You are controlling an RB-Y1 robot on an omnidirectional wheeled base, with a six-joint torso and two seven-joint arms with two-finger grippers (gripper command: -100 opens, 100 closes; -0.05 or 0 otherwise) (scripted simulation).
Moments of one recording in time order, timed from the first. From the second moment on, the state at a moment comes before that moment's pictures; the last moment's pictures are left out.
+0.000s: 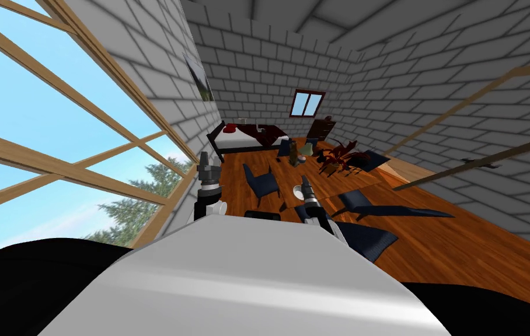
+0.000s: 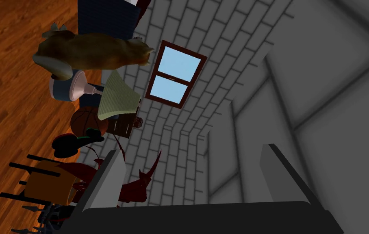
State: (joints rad) left arm 0.53 0.01 -0.02 -2.22 0.05 -0.57 -0.07; right arm 0.57 -0.24 0.07 -2.10 0.08 -0.07 0.11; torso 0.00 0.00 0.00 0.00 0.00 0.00
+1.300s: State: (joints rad) left arm 0.53 0.01 -0.02 -2.22 0.05 -0.57 -0.07; right arm 0.61 -0.35 0.12 -1.86 0.21 0.21 0.25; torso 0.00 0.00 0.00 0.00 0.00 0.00
